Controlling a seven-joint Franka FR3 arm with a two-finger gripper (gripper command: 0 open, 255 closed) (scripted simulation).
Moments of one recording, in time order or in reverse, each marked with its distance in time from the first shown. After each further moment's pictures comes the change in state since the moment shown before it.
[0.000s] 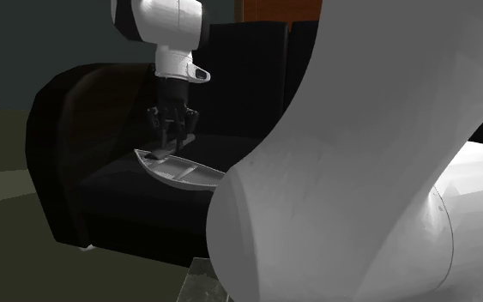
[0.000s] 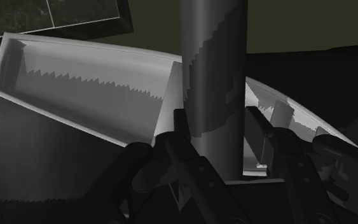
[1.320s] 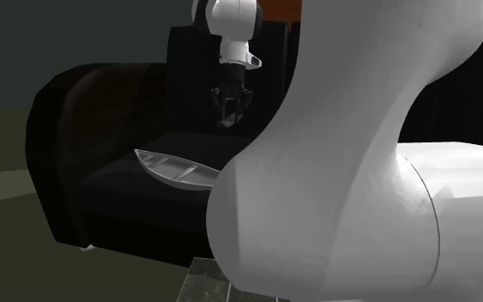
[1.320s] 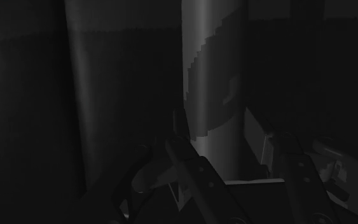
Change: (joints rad) arm -0.162 0.286 -0.153 0.466 -0.113 -0.224 -0.251
